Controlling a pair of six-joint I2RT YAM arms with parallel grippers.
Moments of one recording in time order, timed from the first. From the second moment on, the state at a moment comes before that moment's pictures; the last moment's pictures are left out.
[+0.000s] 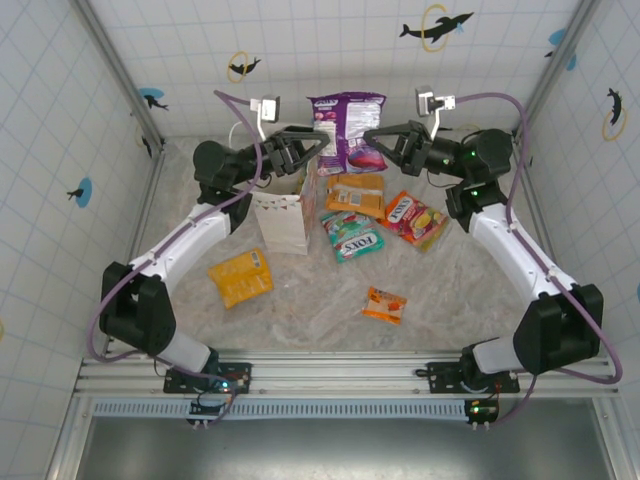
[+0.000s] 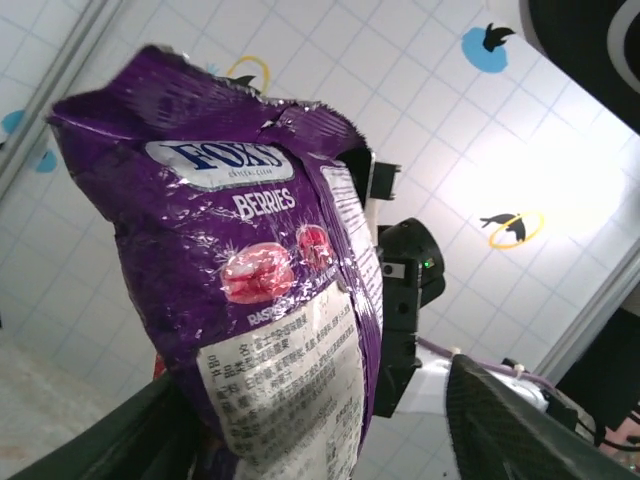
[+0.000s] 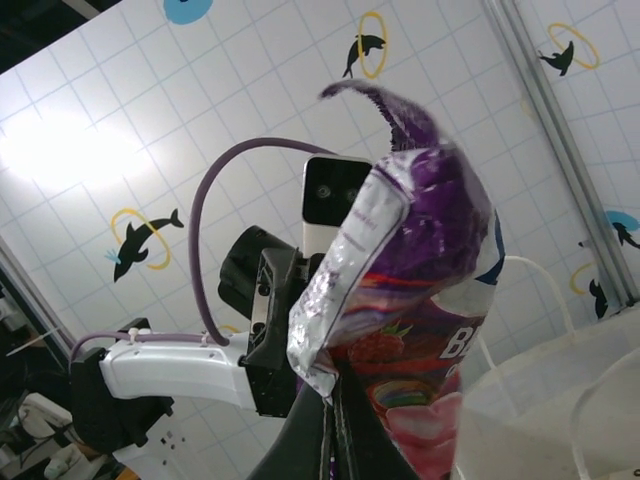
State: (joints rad) left arm -0.44 1.53 1.20 0.93 1.01 -1.13; right arm 0.31 1.40 1.19 0.73 -1.04 0.95
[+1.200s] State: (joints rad) left arm -0.44 1.33 1.54 -0.15 0.19 -0.19; right arm 0.33 1.38 1.08 0.31 -0.71 0.67
